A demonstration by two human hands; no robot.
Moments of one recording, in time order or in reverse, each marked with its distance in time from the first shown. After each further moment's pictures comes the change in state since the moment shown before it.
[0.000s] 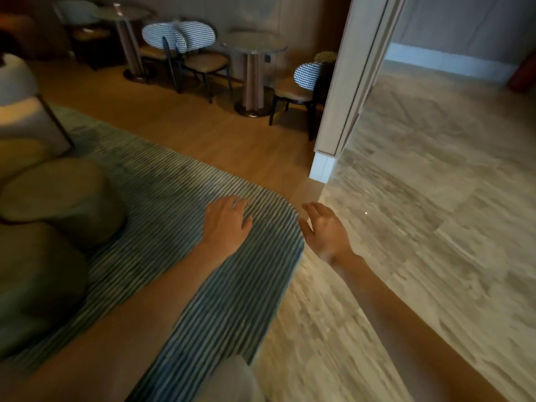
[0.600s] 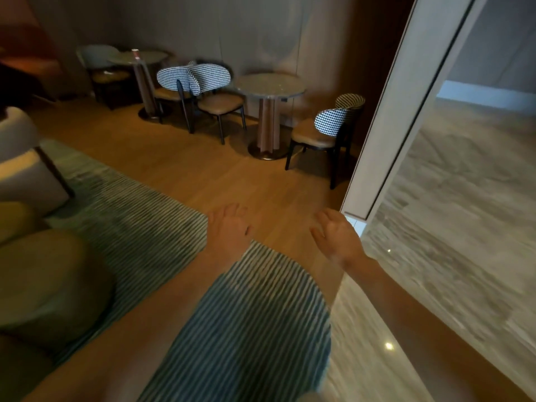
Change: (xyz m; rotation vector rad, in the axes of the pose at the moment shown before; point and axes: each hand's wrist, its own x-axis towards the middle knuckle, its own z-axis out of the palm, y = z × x) left_hand 0.445 -0.103 0.001 0.045 0.056 -0.075; right_hand 0.475 0.067 0.028 -0.017 0.000 -0.035
